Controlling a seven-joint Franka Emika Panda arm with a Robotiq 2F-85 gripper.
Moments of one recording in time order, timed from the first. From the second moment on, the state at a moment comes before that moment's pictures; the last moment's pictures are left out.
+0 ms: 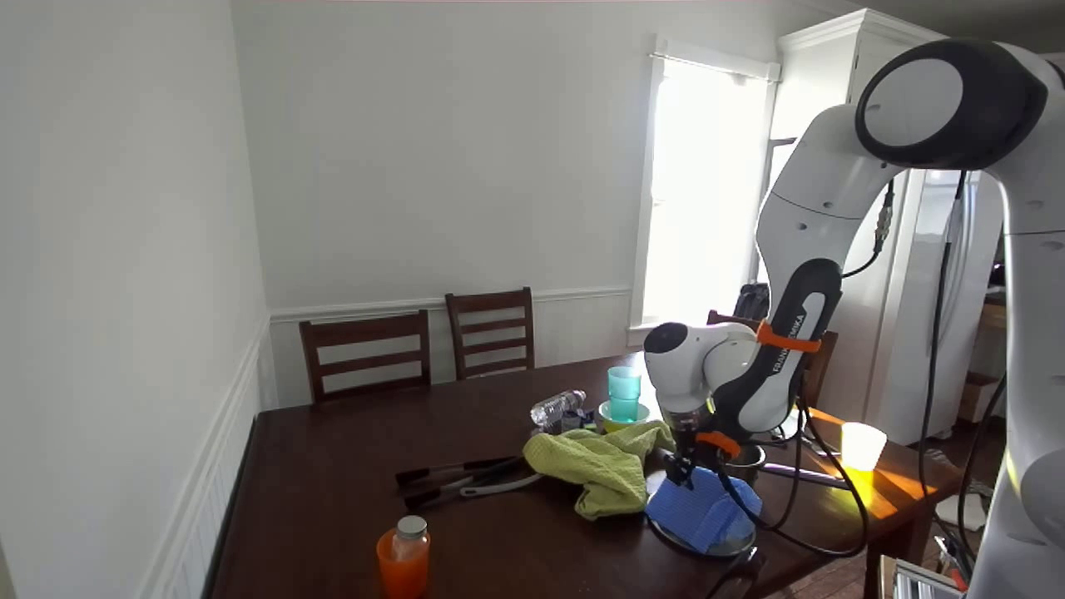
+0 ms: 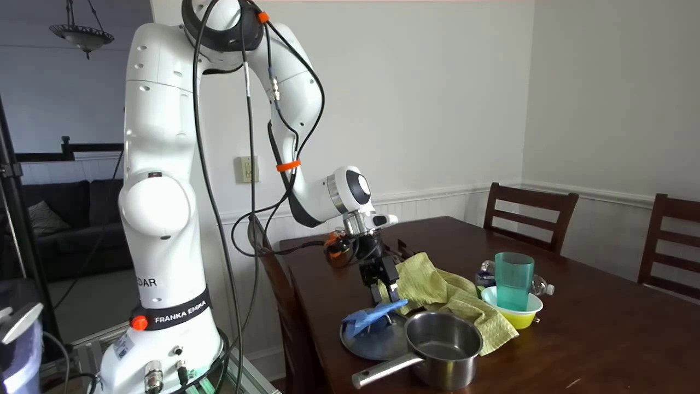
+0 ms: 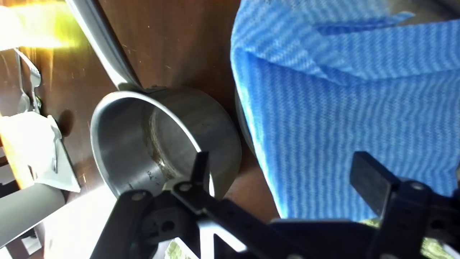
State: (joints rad) arm -0.19 0.19 -0.23 -2.56 -1.05 2.61 0.92
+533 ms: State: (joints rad) arm -0.19 0.19 -0.22 -2.56 -0.98 2.68 0.89
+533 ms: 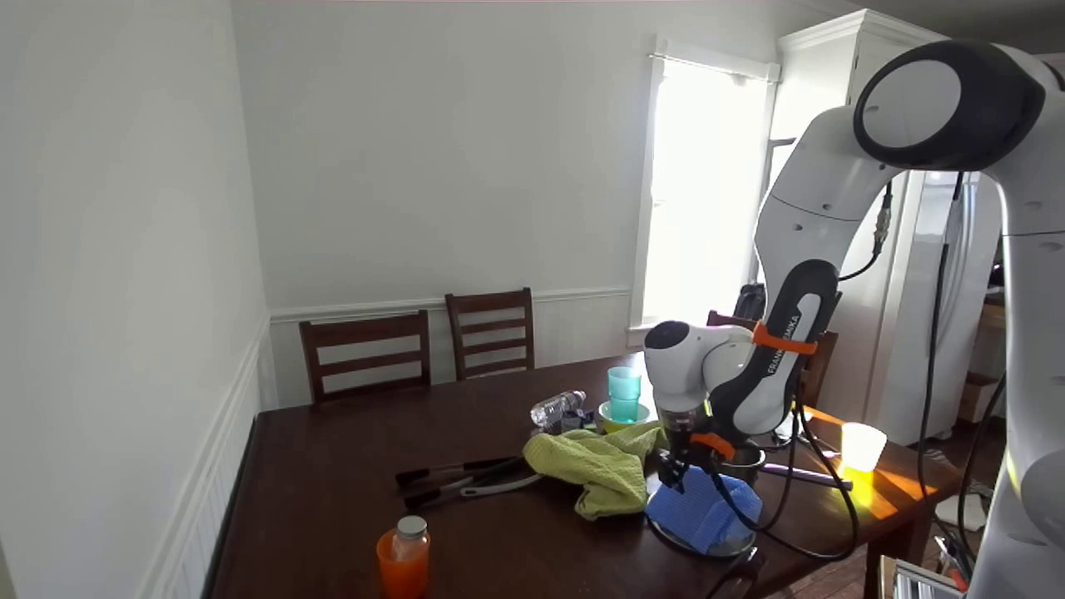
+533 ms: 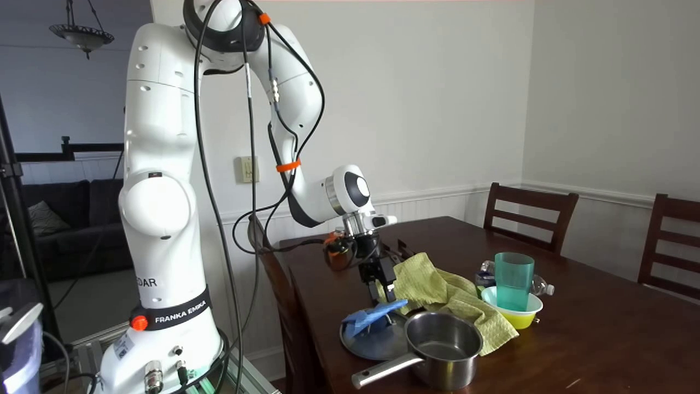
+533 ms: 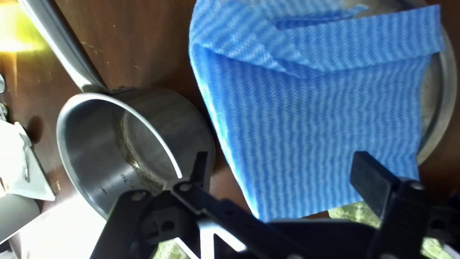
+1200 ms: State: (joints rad) arm -0.19 0.28 -0.23 -2.56 -0.82 2.71 0.75
